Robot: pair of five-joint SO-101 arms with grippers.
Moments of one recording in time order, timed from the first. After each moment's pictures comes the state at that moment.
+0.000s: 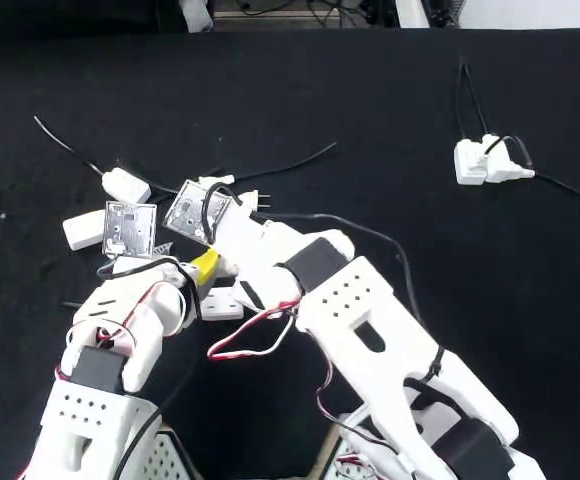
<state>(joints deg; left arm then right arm) 8.2 -80.9 81.5 39.9 5.8 -37.3 -26.8 37.3 64.3 27.0</state>
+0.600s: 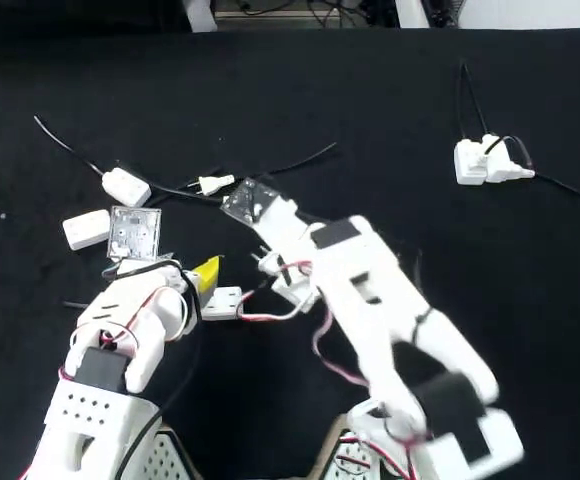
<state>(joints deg) 8.2 -80.9 84.4 39.9 5.8 -23.5 -10.4 42.7 57.5 30.5</state>
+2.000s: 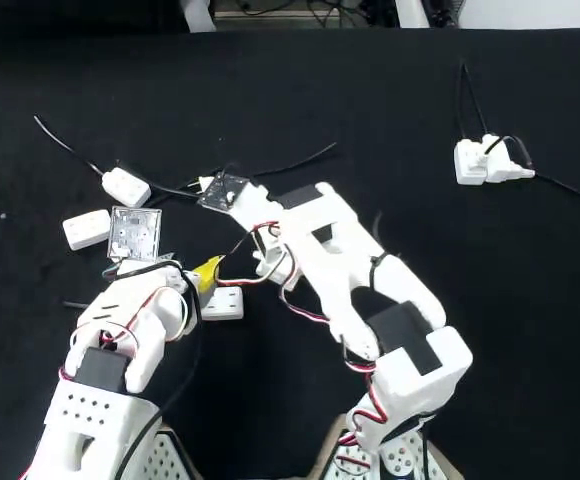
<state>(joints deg) 8.3 -80.9 84.5 39.9 5.8 -24.9 11.6 23.4 60.4 37.1</state>
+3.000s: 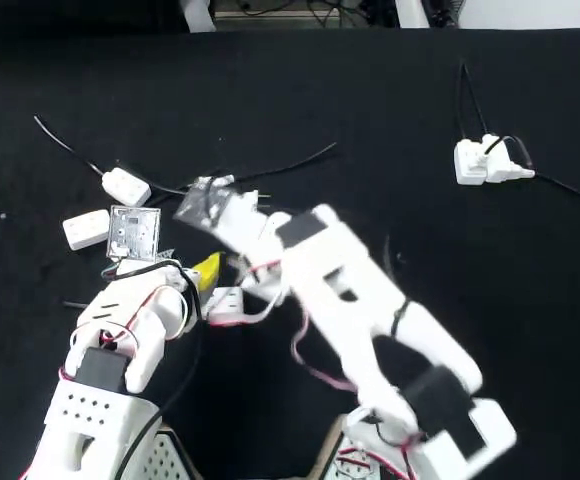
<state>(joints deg) 8.3 -80.9 84.5 38.4 5.8 -33.6 -11.3 36.4 58.0 33.2</state>
